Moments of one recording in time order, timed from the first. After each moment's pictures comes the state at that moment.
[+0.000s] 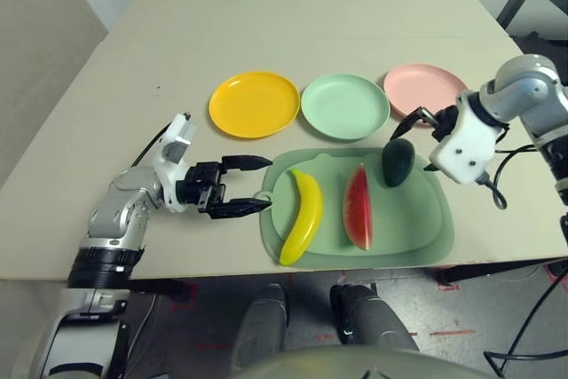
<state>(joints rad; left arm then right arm) -0.30 0.65 0.06 0.12 -0.59 0.28 -1.52 -1.00 -0.81 0.50 0.60 -0.19 -0.93 1.56</state>
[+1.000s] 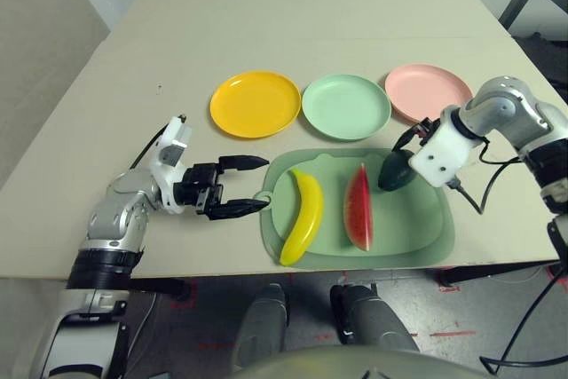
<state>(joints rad) -0.32 0.65 0.06 0.21 -0.57 0.19 -1.54 -0.96 -0.80 0.53 0.61 -0.32 -0.79 1.43</state>
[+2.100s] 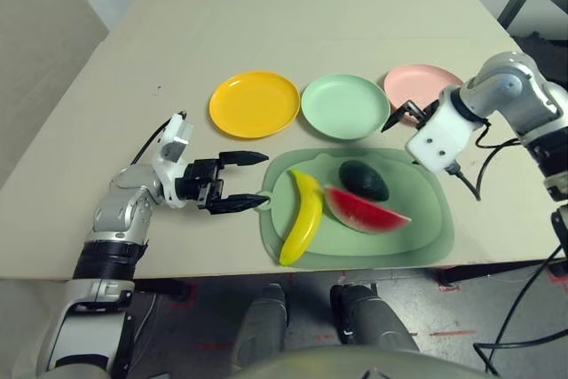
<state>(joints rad) -0.34 0.64 0.06 0.26 -0.55 0.16 -1.56 -1.03 -0.79 0.52 0.38 -0.17 -0.64 1.54</state>
